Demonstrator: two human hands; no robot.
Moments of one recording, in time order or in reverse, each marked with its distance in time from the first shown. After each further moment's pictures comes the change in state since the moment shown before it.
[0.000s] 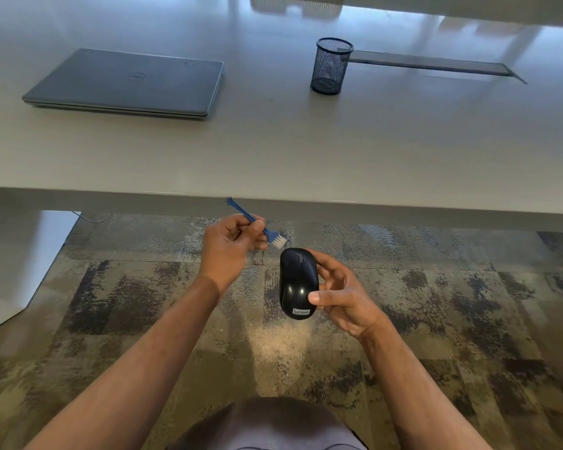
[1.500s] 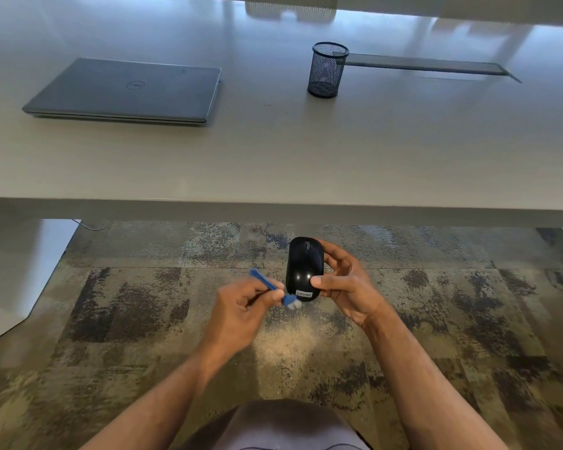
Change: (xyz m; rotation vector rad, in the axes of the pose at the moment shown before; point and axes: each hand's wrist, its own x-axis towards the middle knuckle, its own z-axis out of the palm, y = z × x) left_hand -0.070 -0.034 -0.015 0.276 -0.230 0.273; right_hand 0.011 -0.013 -0.002 -0.023 0.126 -0.015
